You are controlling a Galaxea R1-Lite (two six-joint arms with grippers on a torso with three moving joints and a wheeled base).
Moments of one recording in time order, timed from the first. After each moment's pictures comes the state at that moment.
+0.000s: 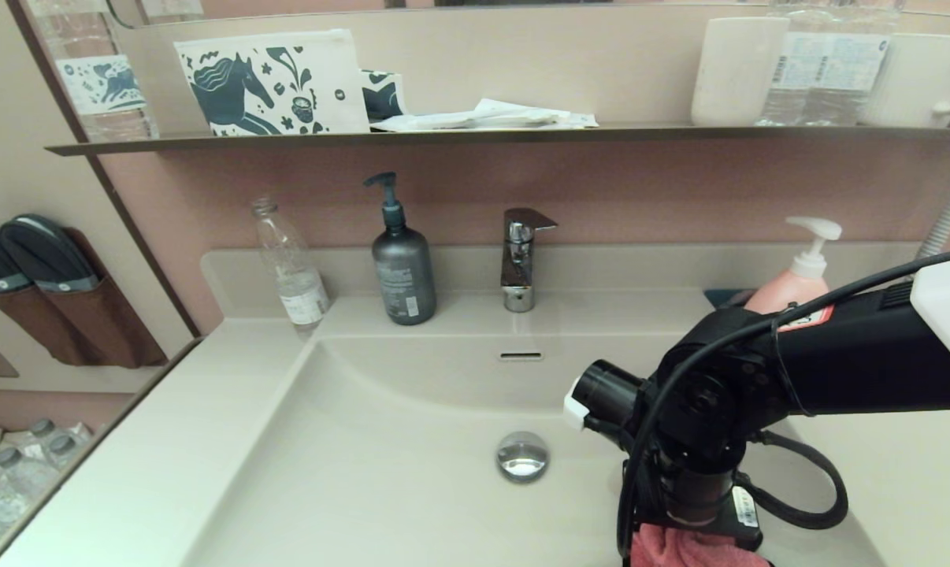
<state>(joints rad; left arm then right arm) 0.00 0.00 0.00 0.00 -0.04 0.02 0.75 2.06 -1.41 0.89 -0.30 1.03</state>
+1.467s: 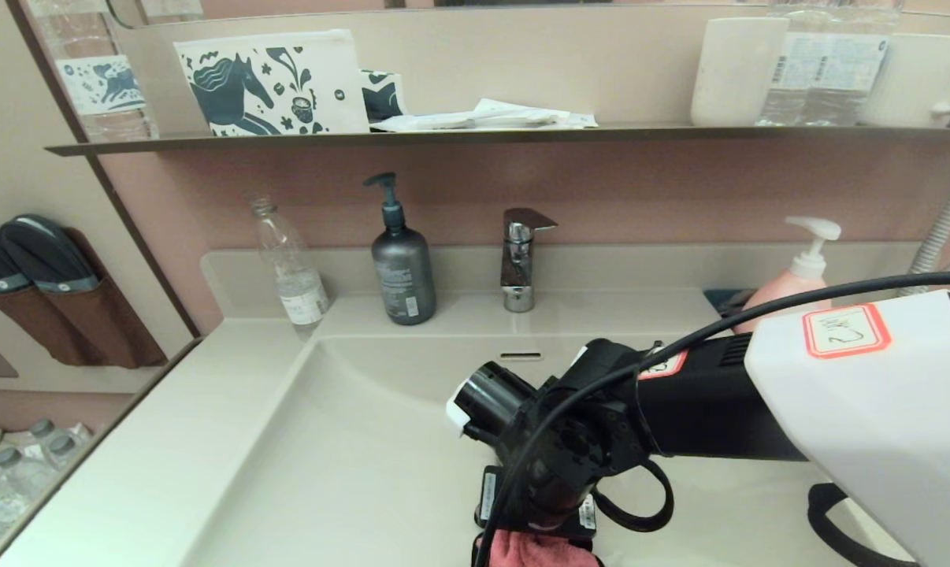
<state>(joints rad) 0.00 0.00 0.00 0.00 -0.04 0.02 0.91 2.25 -1.69 0.67 -0.07 0.97</state>
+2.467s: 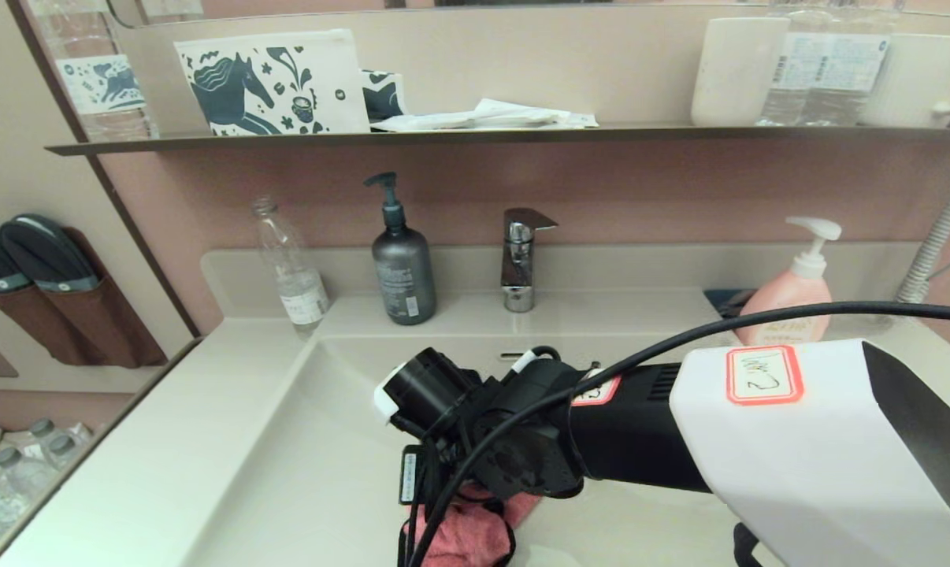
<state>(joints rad) 0.00 0.00 0.00 0.00 -0.04 0.02 0.98 2.37 -1.89 0.46 -0.16 0.80</state>
